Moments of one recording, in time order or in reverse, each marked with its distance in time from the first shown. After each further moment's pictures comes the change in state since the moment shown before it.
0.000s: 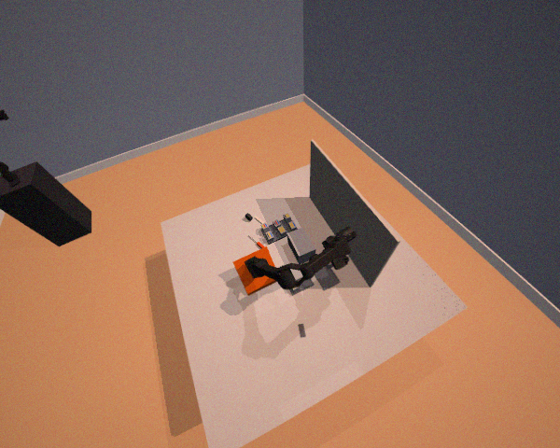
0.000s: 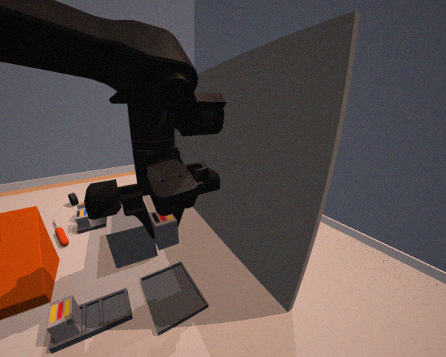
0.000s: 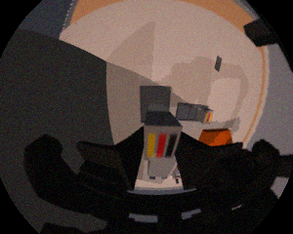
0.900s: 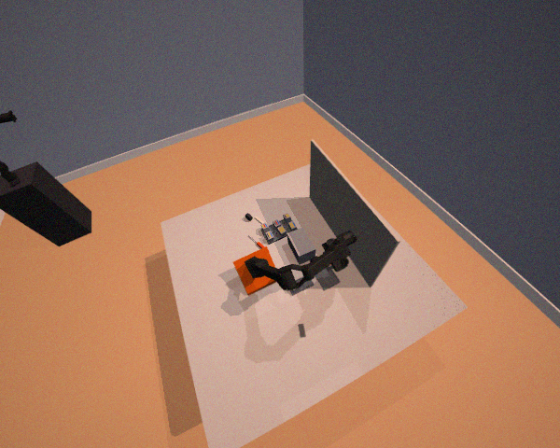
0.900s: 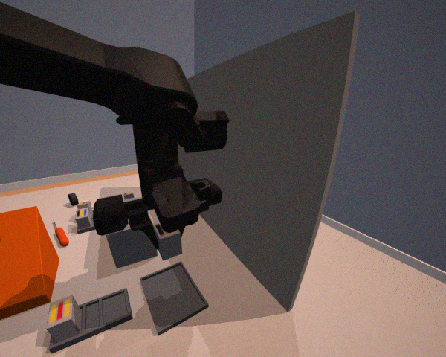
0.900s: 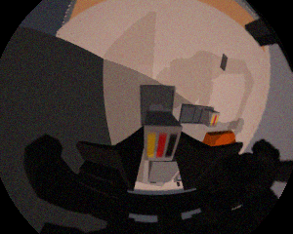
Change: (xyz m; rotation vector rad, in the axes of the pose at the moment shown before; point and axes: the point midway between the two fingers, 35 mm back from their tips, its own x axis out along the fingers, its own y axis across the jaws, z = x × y) arm 0.025 0.004 0.000 0.001 0.000 0.000
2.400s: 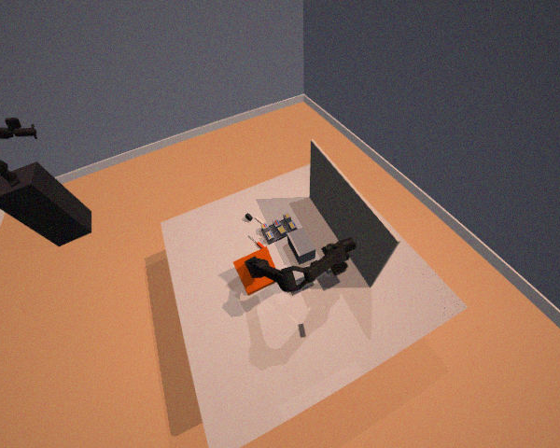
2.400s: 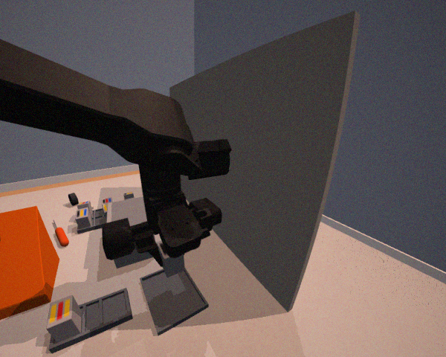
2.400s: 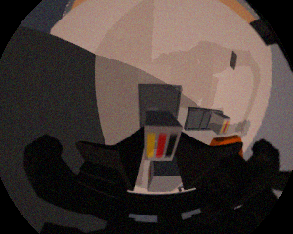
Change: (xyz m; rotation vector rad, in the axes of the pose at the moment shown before) arm 0.041 0.002 0.001 0.001 -0.004 0.001
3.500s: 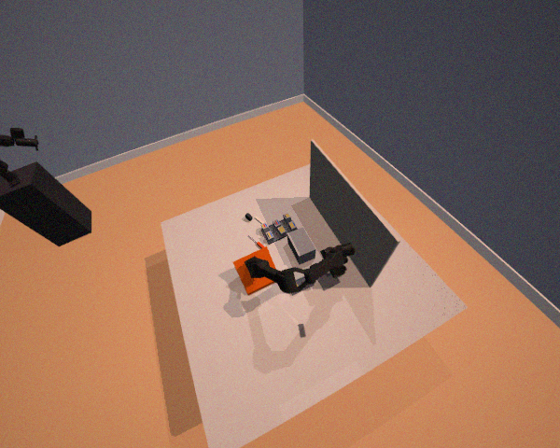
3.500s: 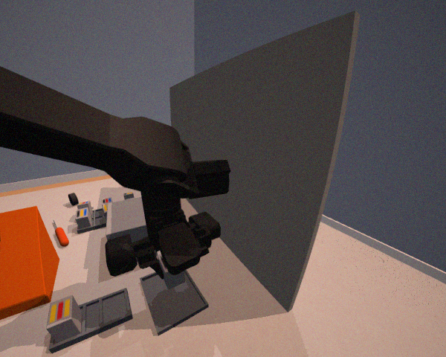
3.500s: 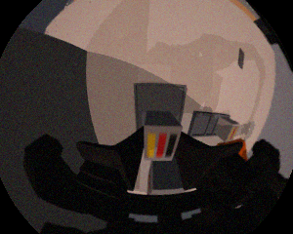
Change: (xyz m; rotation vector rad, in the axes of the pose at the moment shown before) arm 0.029 -0.003 0.001 0.000 -0.005 0.000
